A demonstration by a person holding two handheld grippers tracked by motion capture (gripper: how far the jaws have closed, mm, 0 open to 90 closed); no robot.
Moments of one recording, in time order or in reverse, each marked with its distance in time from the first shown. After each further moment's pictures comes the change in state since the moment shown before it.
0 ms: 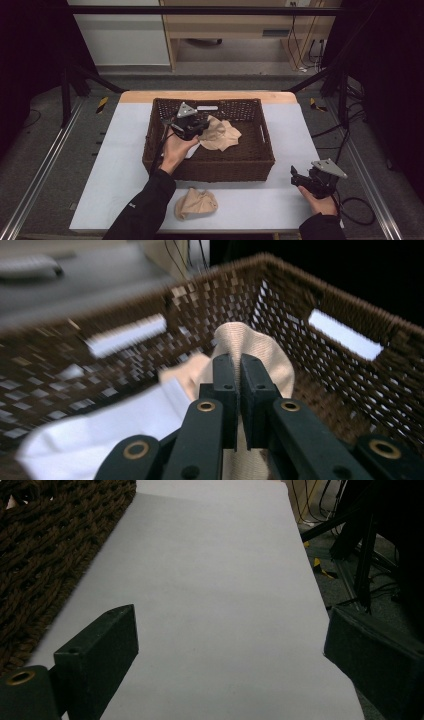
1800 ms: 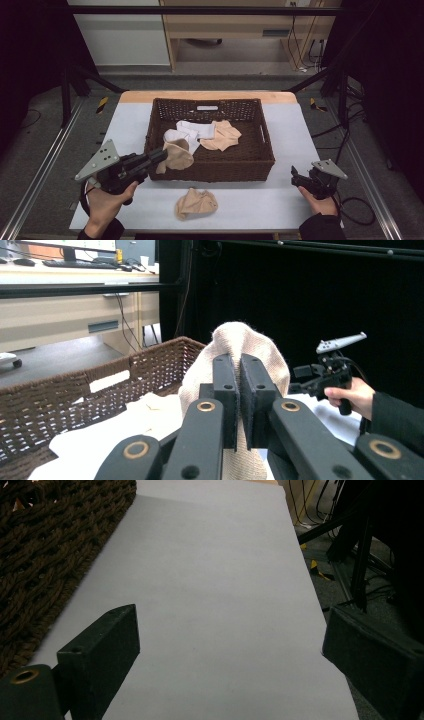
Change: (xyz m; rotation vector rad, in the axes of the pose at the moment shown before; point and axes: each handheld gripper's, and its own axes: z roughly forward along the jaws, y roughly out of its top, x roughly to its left) left arm -0.028 -0.047 -0.198 -0.297 -0.216 0.089; right arm 0.001 0.001 -0.004 -0.005 -0.008 -0.010
